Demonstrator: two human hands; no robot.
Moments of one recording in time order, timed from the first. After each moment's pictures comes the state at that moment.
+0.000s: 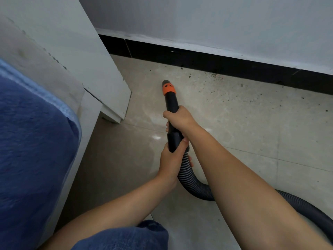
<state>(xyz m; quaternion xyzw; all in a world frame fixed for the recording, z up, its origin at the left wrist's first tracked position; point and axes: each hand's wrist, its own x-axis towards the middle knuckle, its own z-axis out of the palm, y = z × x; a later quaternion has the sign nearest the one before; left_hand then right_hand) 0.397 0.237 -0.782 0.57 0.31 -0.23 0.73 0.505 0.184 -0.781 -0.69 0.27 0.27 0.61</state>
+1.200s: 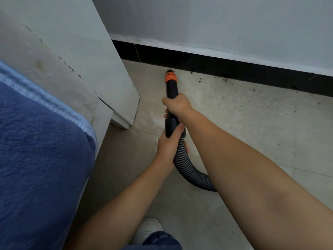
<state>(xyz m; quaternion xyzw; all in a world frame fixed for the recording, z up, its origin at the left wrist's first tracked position) 0.459 0.271 -0.795 0.57 0.32 -0.21 0.72 0.567 0.220 -0.780 -0.72 0.27 0.24 0.59</state>
